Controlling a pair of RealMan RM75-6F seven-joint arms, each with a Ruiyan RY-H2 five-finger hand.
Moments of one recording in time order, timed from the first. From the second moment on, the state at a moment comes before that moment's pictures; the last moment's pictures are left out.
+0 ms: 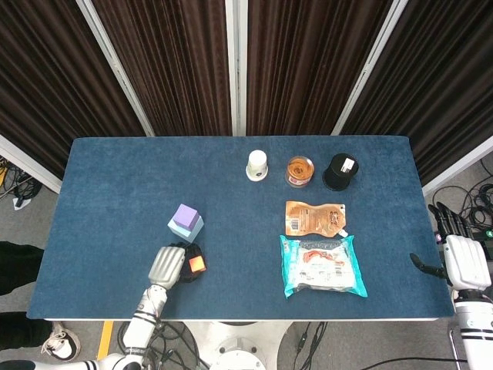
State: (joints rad) left arm -0.38 -1.88 -0.08 -1.37 1.33 1.22 0.20; right arm 0.15 -1.02 0.14 -1.78 -1.29 1.34 0.05
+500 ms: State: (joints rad) left arm -0.37 -1.58 -0.07 -1.57 1.40 1.23 0.18; right arm 0.16 -1.03 0.14 -1.78 -1.28 1.33 0.02
